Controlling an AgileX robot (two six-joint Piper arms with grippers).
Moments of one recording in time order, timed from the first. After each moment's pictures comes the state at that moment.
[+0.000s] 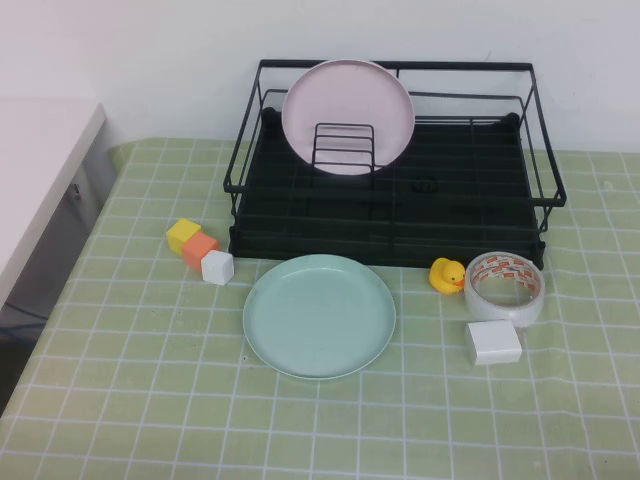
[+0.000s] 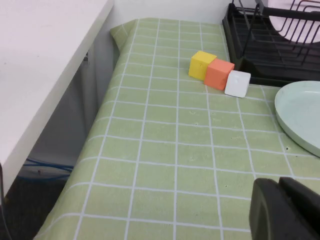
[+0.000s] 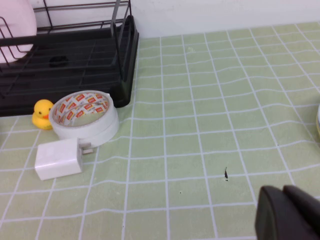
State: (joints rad) right arm -0.05 -0.01 0.02 -0.07 0.41 0.16; left arm -0.12 -0.01 0.02 0.03 0.35 -0.16
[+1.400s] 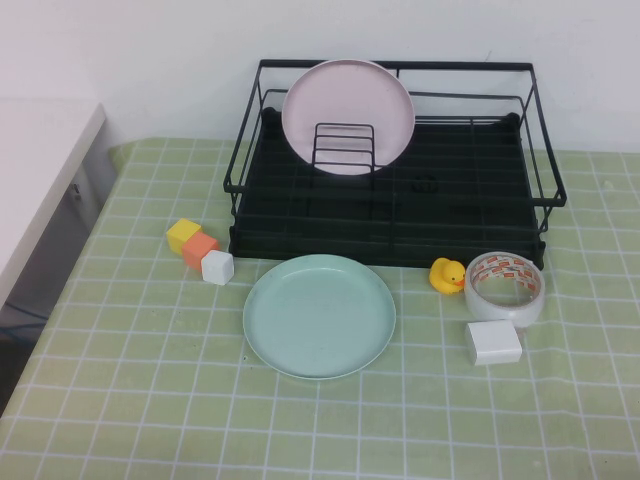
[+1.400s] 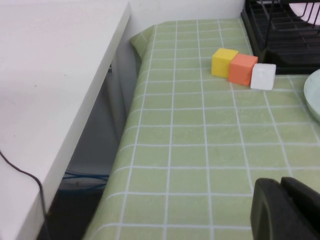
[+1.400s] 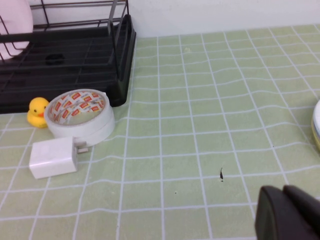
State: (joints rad) right arm -0.05 -0.01 0.02 -0.09 0.42 0.16; left arm -0.12 -0.01 0.02 0.18 0.35 -0.16
